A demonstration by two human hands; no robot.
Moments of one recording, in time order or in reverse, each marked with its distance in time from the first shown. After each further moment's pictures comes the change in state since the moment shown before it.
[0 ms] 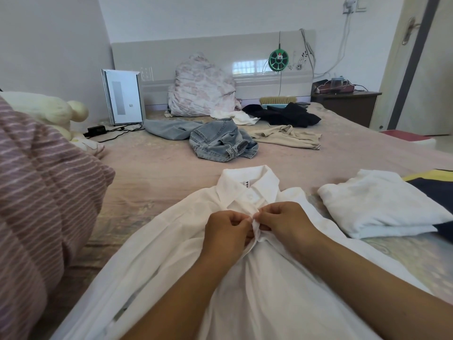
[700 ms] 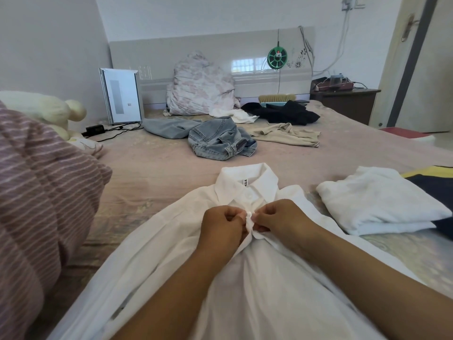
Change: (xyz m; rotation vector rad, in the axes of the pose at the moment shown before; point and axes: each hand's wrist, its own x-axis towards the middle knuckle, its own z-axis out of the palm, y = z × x) left_hand -0.005 0.011 -0.005 0.042 0.003 0.048; right_hand -0.002 -0.001 -0.005 -0.029 -0.102 0.005
